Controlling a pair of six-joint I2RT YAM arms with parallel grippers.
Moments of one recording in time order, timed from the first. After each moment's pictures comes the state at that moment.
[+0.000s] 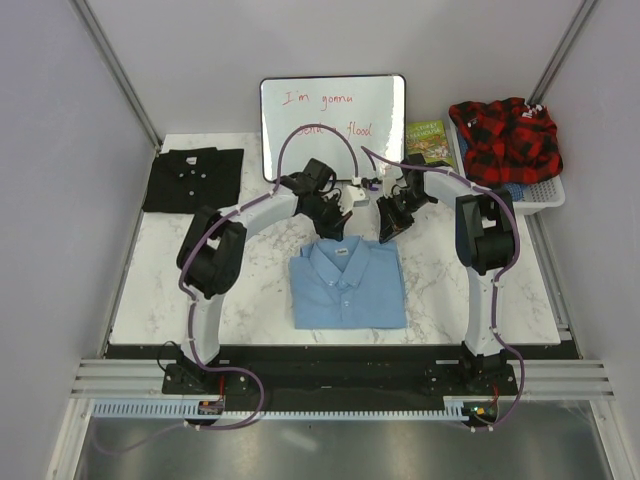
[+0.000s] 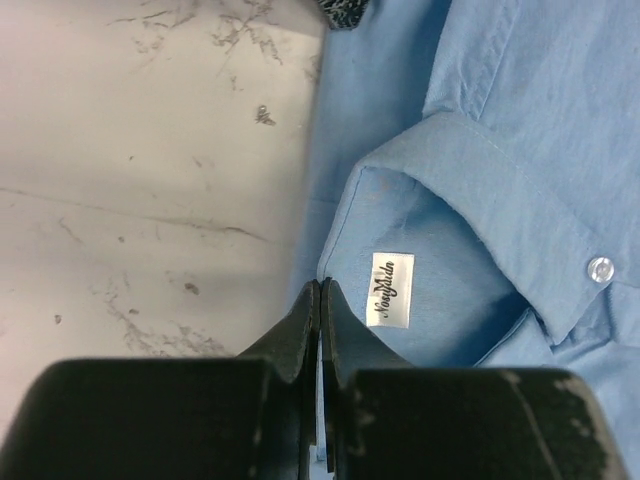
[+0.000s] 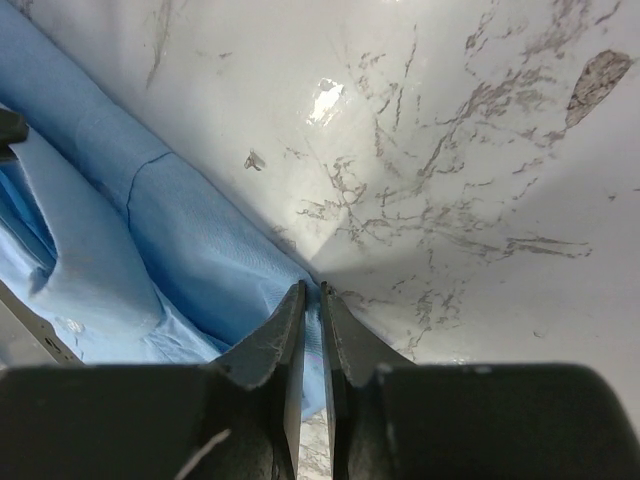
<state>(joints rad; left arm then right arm) -0.58 2.08 1.58 -0.58 0.56 0.57 0.21 2.21 1.64 -0.89 -0.60 -0.27</state>
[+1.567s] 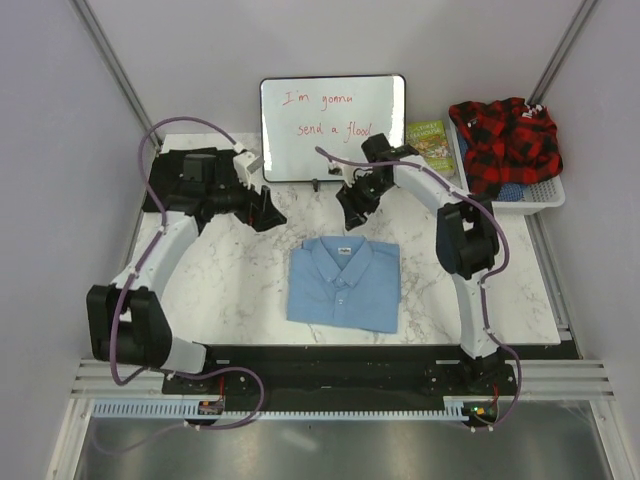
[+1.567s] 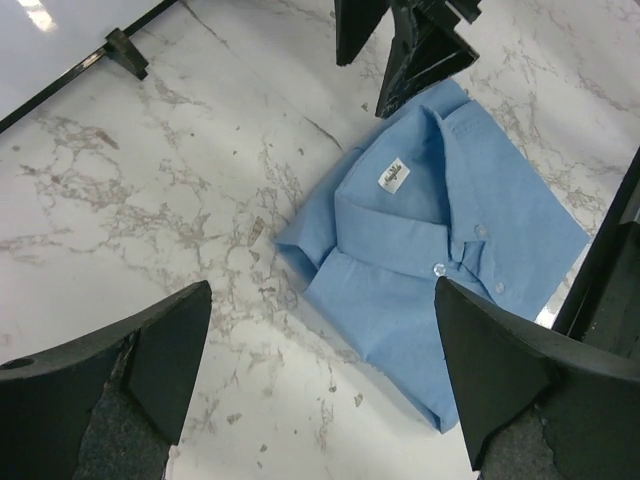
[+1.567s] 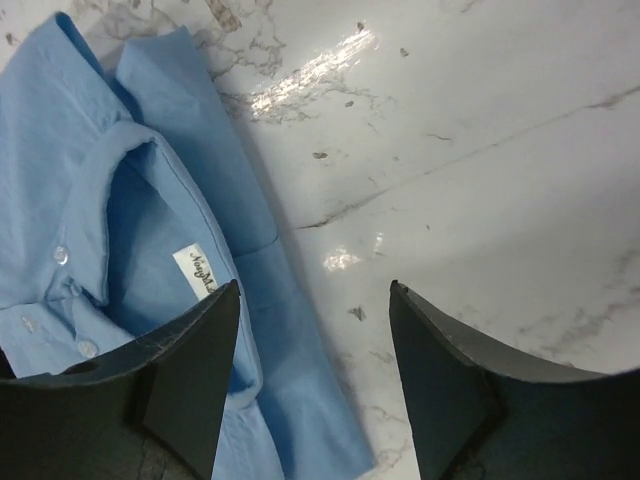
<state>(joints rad) -0.14 1.48 1.18 -0.43 0.80 0.25 0.38 2.20 1.91 -0.92 -0.60 -0.51</state>
